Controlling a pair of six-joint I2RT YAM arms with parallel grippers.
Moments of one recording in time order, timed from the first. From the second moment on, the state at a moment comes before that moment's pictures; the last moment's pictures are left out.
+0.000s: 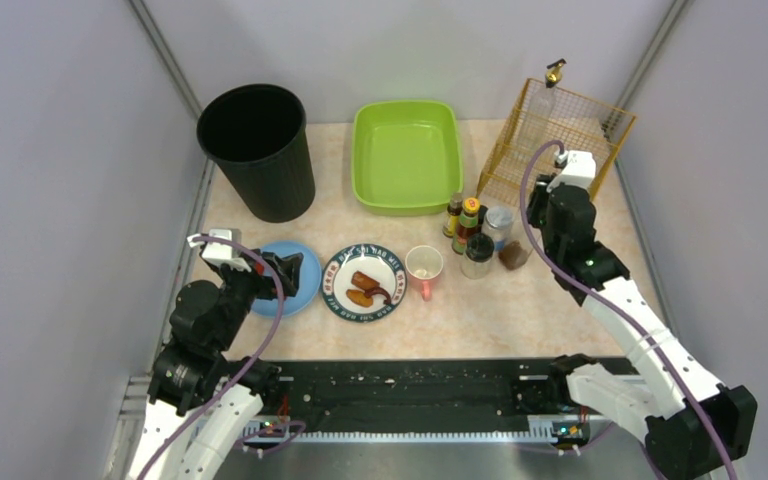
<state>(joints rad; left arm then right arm) -0.36 0.31 0.73 -0.54 -0.09 -0.26 0.35 0.95 0.82 -0.16 0.47 0.19</state>
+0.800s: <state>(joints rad) -0.36 0.30 0.73 -0.54 -0.09 -0.26 0.37 0.89 1.08 -0.25 0.54 0.09</state>
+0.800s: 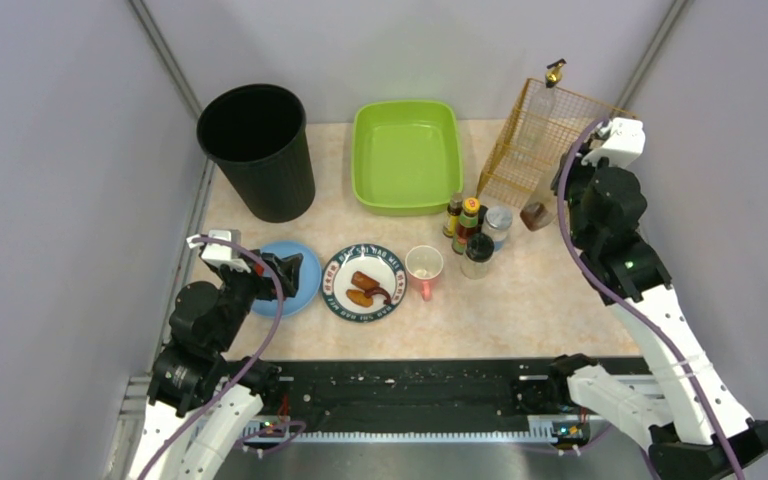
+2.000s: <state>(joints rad) -0.36 0.28 0.72 -0.55 -0.09 -0.26 0.16 1.41 1.62 -0.02 0.62 -0.06</state>
